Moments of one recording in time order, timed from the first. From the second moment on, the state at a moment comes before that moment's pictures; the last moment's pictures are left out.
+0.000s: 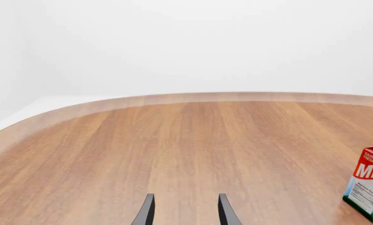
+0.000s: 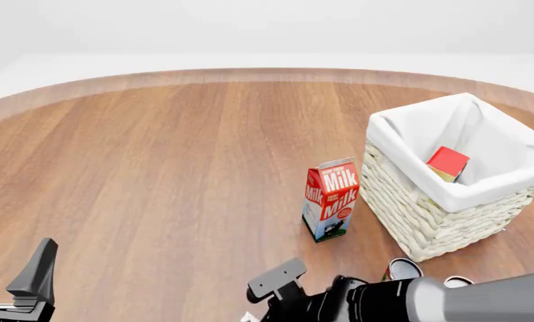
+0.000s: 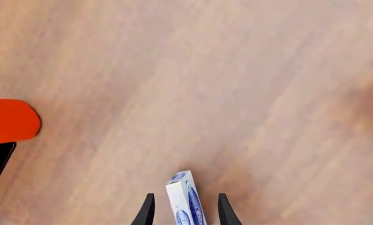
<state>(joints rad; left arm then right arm) 0.00 0.01 0.00 0.00 0.00 1.09 1.67 -0.67 0.11 0.53</state>
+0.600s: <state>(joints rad) 0.00 0.01 0.00 0.00 0.00 1.09 1.68 -0.66 0.09 0.53</state>
